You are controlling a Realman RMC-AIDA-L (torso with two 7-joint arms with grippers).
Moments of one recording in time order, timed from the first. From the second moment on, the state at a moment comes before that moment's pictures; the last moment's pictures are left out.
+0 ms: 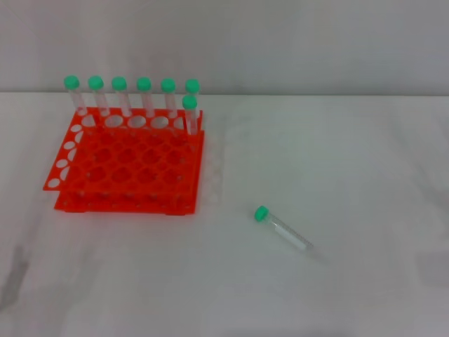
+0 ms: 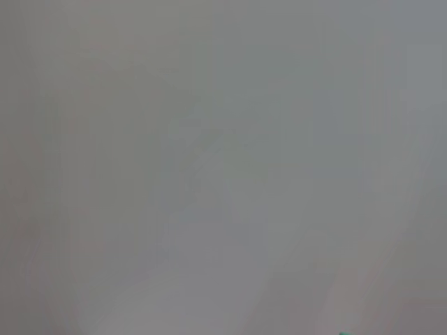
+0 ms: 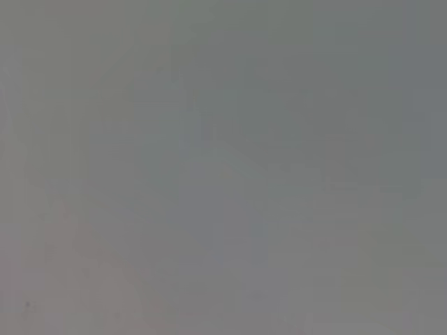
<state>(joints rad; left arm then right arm) -0.04 -2.09 -0.64 -0.21 -1.04 -1.56 2.75 0.35 2.01 -0.75 -0.17 2.44 1.23 -2.59</state>
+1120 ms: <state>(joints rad) -0.08 -2.09 -0.58 -0.21 -1.05 -1.54 2.74 0.40 1.96 -0.90 -0.86 1.57 1.17 -1.47</state>
